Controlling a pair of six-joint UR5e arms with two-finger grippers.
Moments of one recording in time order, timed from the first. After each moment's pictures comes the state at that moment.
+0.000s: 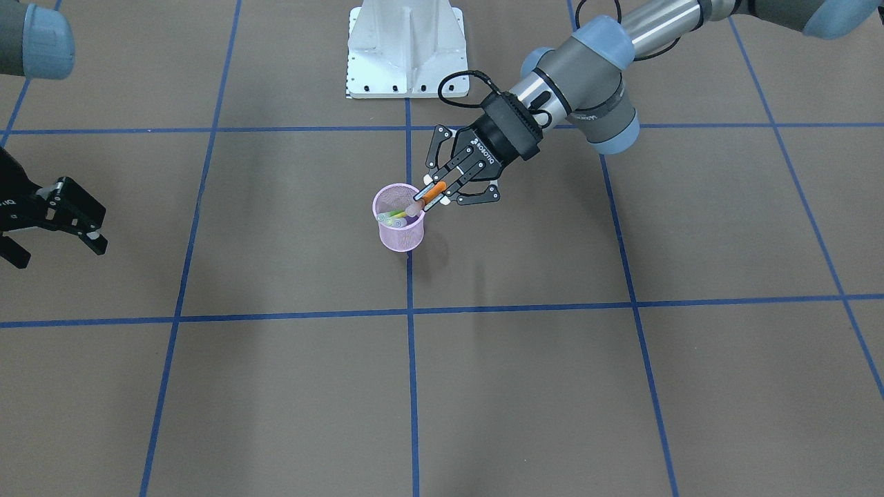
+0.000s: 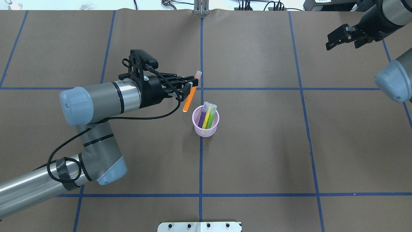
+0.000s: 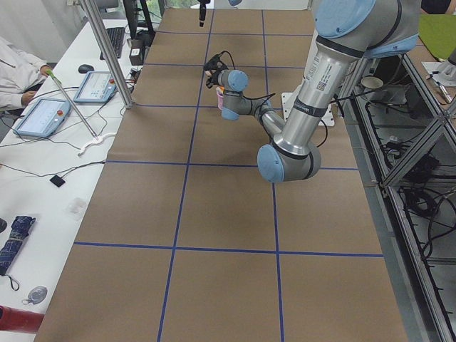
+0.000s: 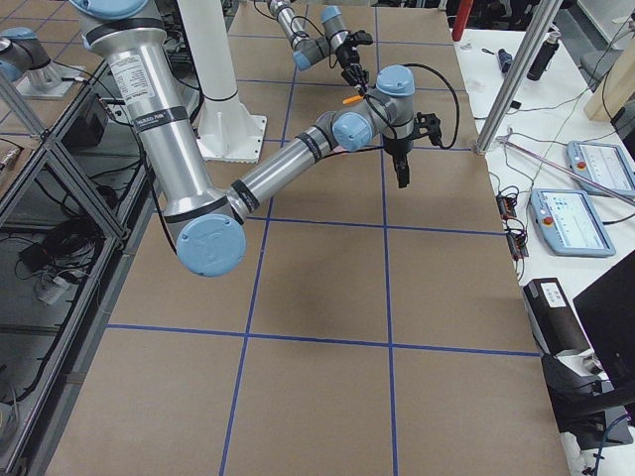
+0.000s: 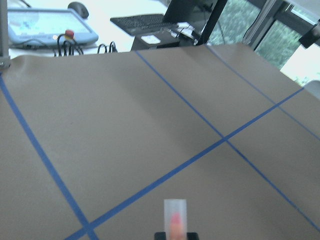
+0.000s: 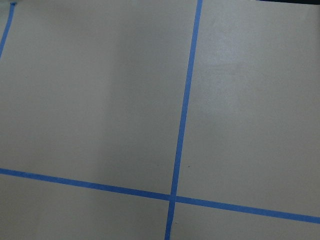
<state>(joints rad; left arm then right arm) -0.54 -2.13 -1.52 -2.93 -1.58 -0.83 1.14 -1.22 1.87 -1.54 2.20 0.62</state>
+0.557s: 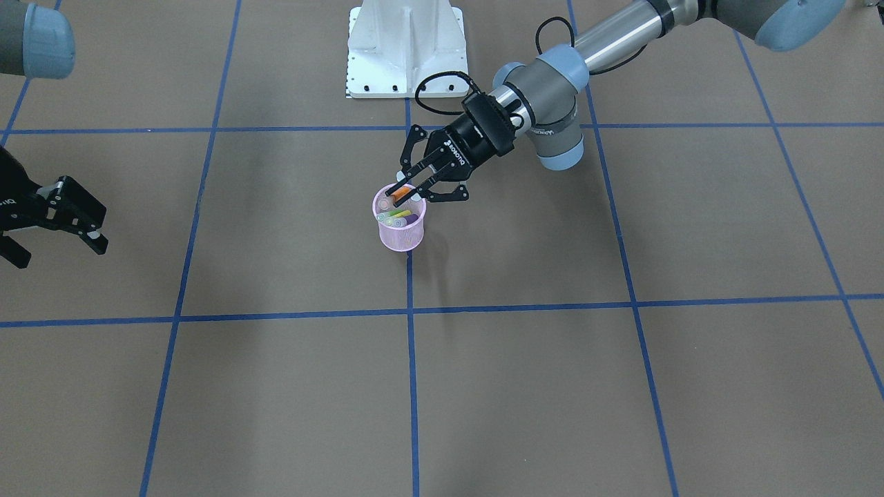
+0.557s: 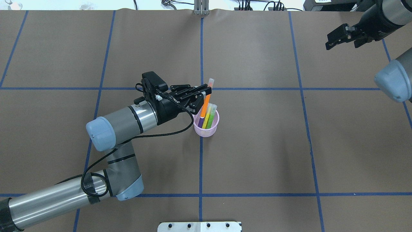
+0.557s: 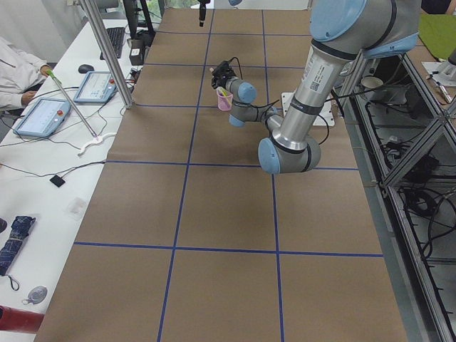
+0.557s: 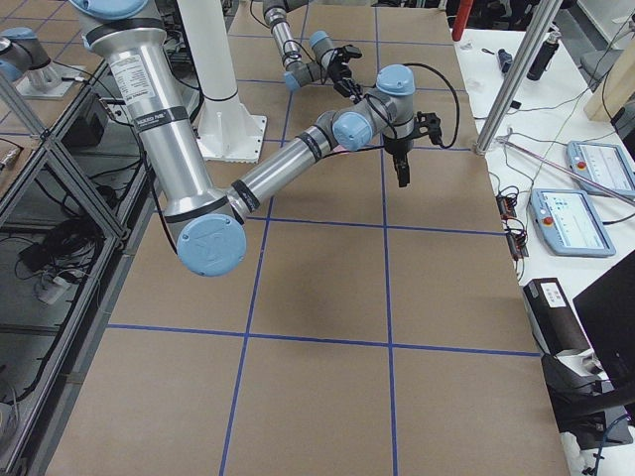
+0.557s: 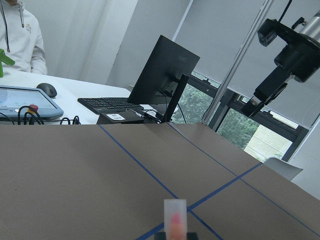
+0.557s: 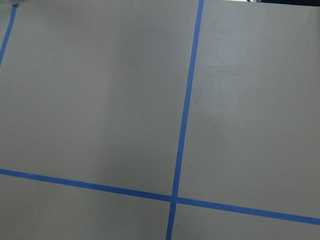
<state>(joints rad) -0.44 -2.20 -1.34 -3.18 -1.40 -0.78 1.14 -1.22 1.87 -1.54 2.20 0.62</state>
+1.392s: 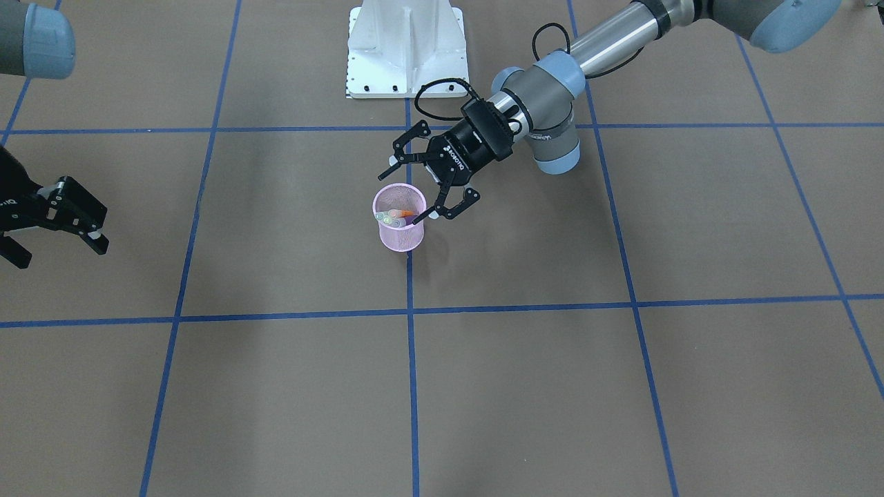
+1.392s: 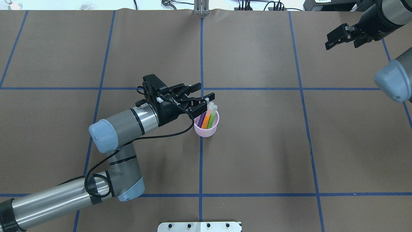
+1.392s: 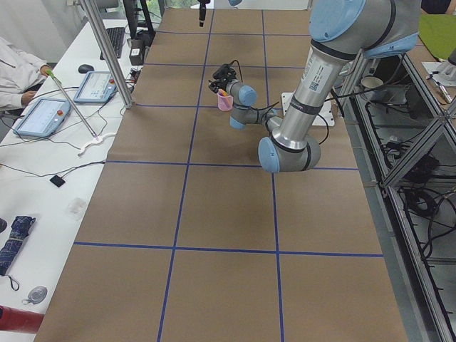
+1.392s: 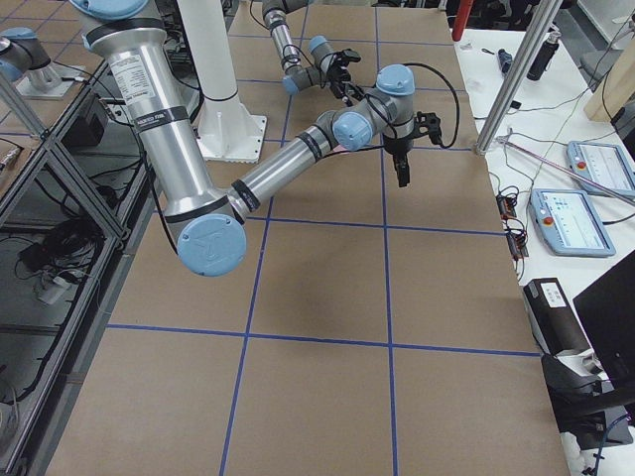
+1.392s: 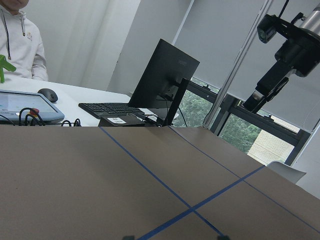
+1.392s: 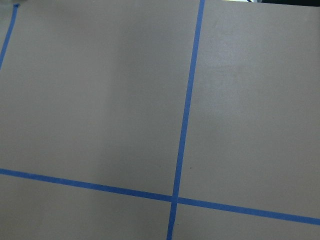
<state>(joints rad) -0.43 -2.20 -1.32 -3.19 -1.38 -0.77 1.14 -1.22 1.87 -1.54 2.20 0.62</state>
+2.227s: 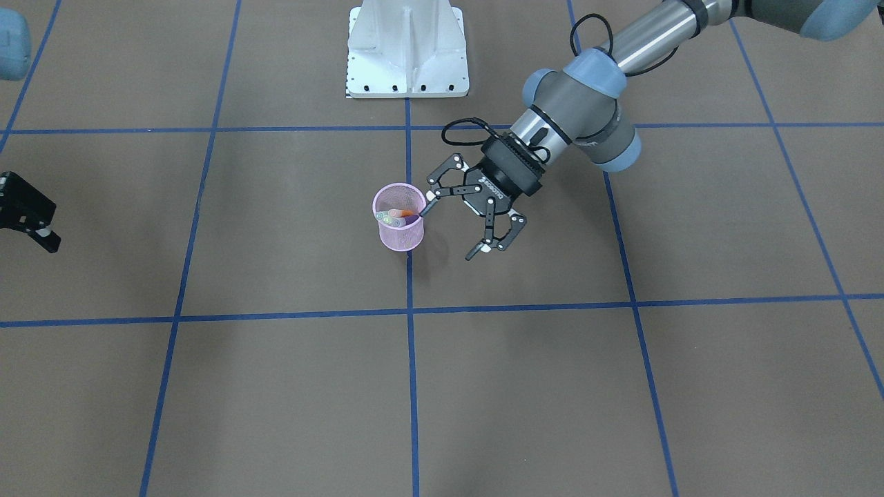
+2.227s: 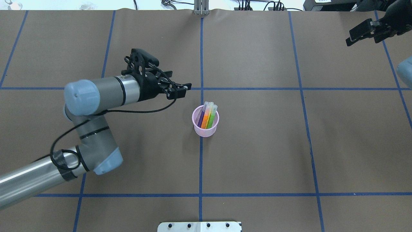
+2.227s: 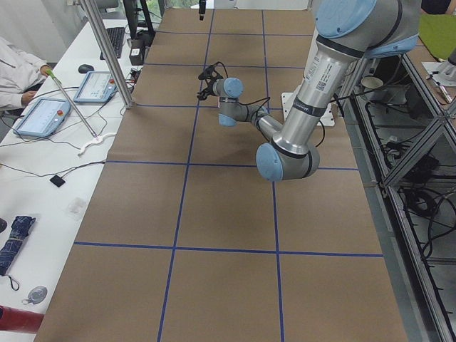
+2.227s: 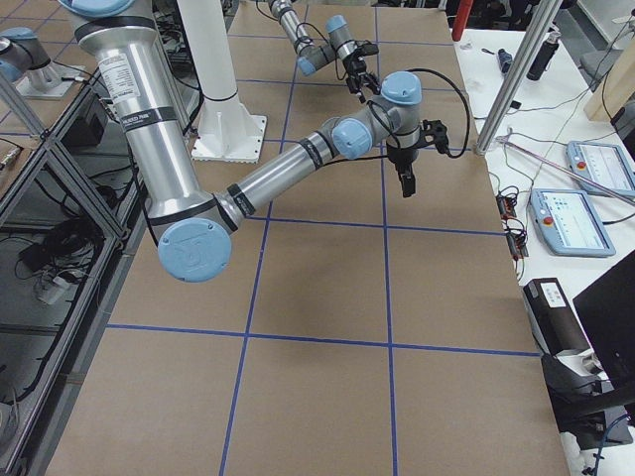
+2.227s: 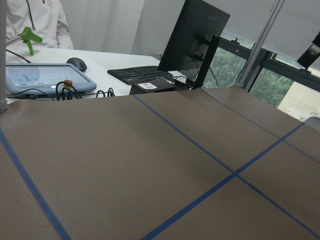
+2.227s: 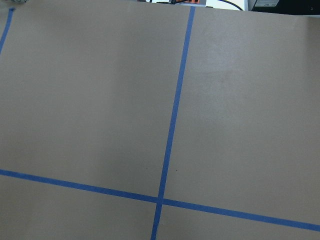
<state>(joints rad) -0.63 -2.10 -1.51 -2.70 -1.69 -0.76 1.25 -1.28 1.86 -1.56 2.27 0.45</state>
